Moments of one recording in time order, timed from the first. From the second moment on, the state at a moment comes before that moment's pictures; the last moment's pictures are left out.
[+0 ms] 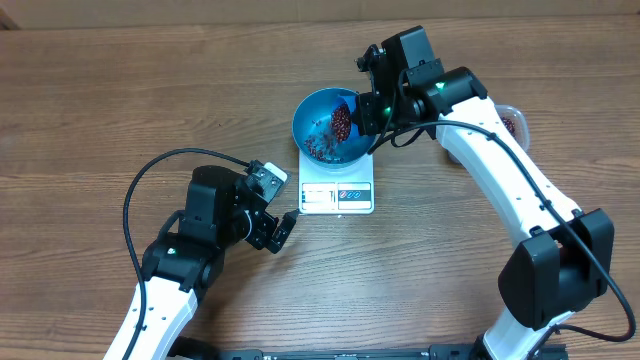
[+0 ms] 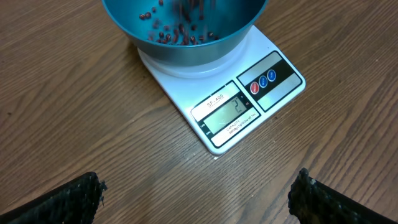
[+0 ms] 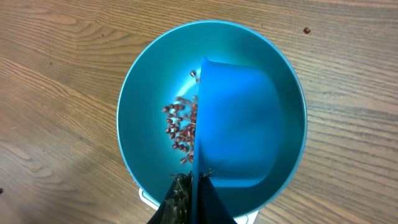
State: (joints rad) left arm -0.29 1.04 0.69 -0.45 0.25 0.26; right arm 0.39 1.86 1.66 -0.85 -0.29 0.16
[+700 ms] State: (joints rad) left arm -0.29 1.04 0.69 -0.45 0.25 0.26; right arm 0.42 1.86 1.66 -0.84 -0.26 0.11
